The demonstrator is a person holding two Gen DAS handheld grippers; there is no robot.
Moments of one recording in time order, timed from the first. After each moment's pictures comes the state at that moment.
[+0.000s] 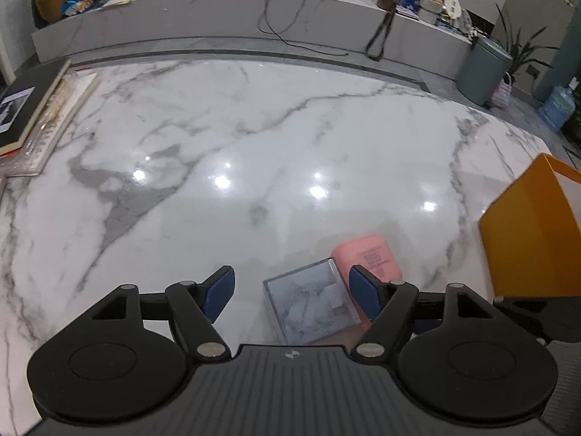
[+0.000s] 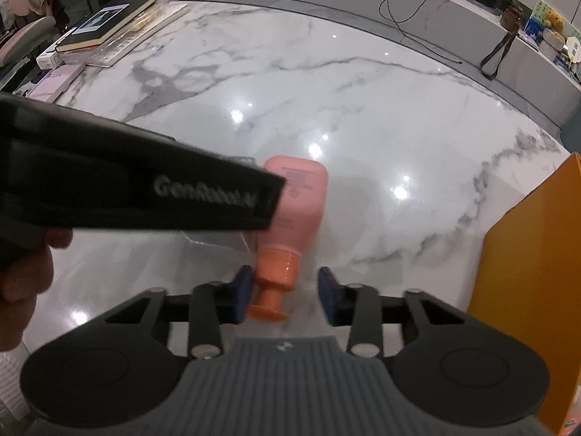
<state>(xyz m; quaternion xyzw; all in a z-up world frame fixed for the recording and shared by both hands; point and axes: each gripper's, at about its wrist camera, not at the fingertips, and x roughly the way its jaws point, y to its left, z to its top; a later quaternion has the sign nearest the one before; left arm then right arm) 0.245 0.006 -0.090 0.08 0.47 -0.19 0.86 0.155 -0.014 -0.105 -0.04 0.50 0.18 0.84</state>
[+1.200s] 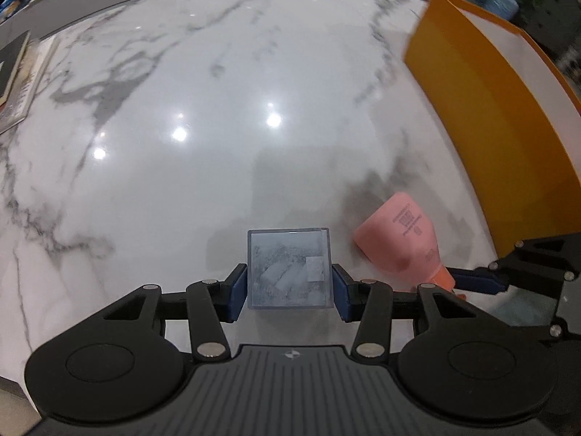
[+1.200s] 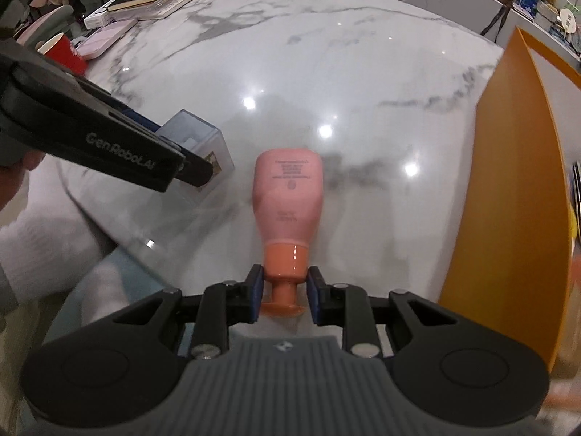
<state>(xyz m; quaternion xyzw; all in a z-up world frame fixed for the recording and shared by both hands) 0.138 0.056 -0.094 0.18 0.55 -0.29 0.77 -0.007 -0.024 -0.104 -0.02 0.52 0.18 0.83</state>
